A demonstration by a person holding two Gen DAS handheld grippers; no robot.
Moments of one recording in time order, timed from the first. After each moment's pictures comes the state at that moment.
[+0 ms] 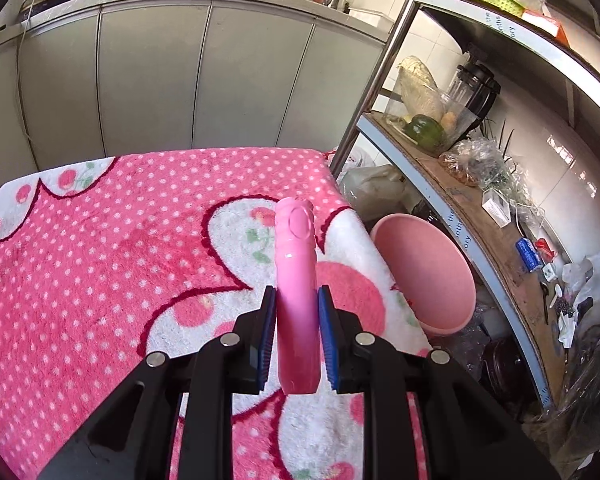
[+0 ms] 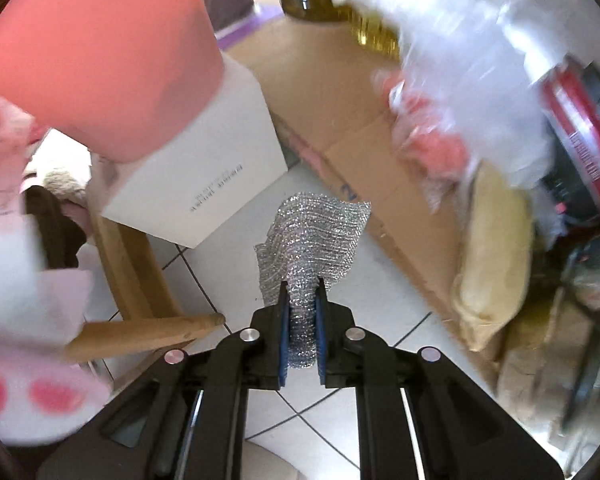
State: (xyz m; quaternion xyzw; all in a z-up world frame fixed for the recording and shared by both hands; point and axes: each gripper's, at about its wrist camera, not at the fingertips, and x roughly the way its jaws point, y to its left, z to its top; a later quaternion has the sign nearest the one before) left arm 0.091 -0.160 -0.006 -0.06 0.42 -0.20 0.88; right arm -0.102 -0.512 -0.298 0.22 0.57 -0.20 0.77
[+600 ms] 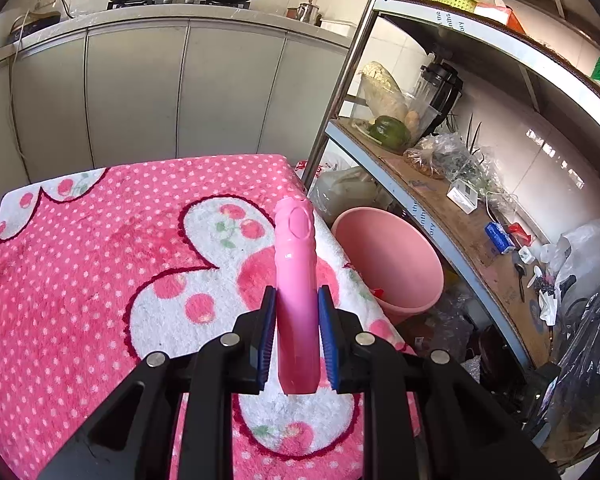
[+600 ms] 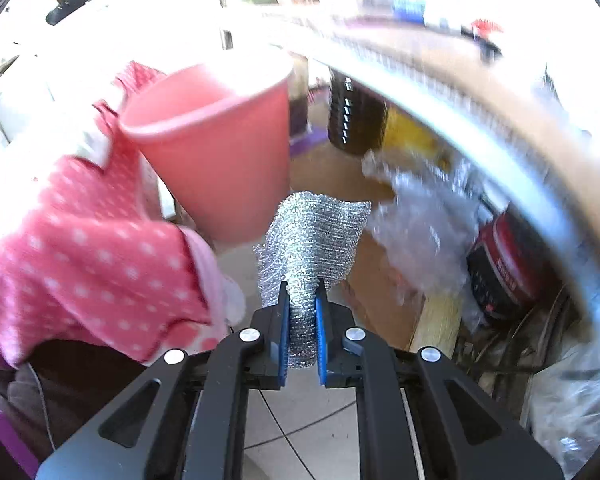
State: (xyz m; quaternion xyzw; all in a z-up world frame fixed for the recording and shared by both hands) left arm 0.035 -0.171 0.015 -0.05 0.39 -0.23 0.89; right arm -0.144 -0.476 -0.121 0.12 0.45 -0.16 0.87
